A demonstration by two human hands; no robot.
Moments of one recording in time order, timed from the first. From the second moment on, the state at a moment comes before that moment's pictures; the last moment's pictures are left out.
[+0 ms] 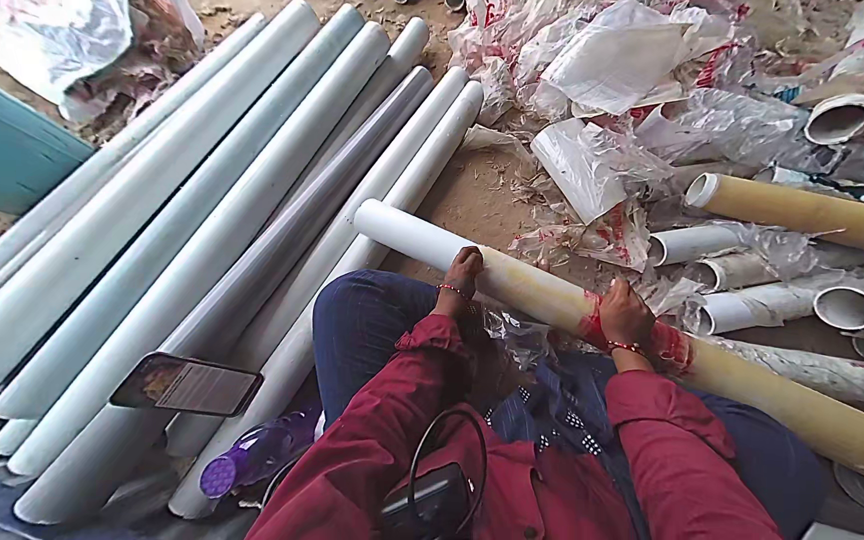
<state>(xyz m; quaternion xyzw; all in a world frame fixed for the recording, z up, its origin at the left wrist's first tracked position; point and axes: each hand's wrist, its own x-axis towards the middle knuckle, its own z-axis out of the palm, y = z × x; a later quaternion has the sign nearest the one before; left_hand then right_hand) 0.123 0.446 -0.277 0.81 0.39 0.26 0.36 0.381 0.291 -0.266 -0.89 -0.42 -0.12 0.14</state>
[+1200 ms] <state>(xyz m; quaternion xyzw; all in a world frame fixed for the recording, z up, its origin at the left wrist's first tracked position) 0.155 0.430 -0.269 0.92 0.31 0.13 0.19 0.393 0.296 -0.270 -0.89 -0.40 -0.08 0.18</state>
